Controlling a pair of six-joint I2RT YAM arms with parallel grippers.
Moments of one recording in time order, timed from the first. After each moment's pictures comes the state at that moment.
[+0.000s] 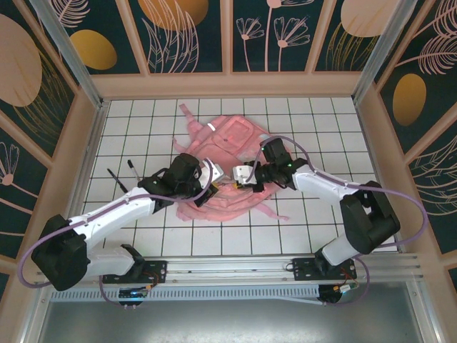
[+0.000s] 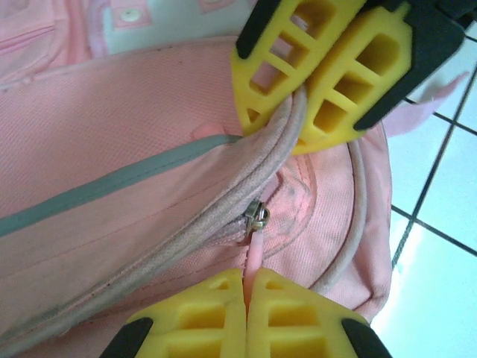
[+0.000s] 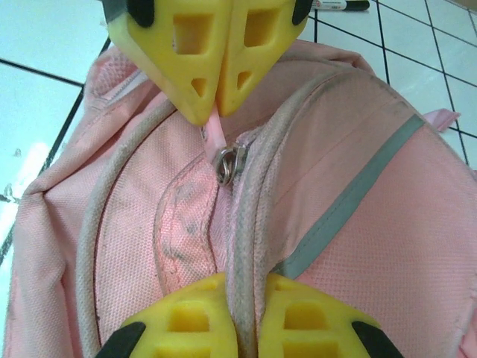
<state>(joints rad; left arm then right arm) -0.72 1.26 0.79 -0.32 0.24 0.19 0.58 1.51 0.88 -0.23 -0.68 -1.11</state>
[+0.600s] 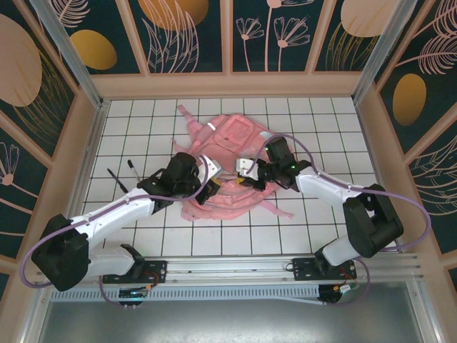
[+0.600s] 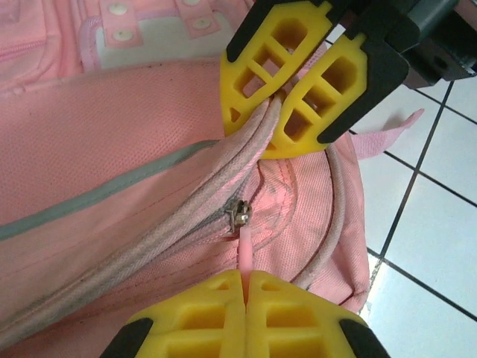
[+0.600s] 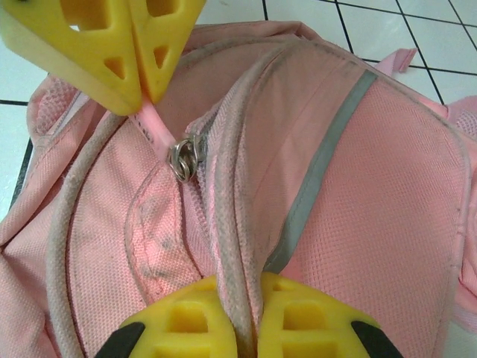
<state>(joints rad) -0.70 1.26 0.75 -0.19 0.31 0.05 0.56 1.48 0.85 -0.16 -0.62 -0.86</state>
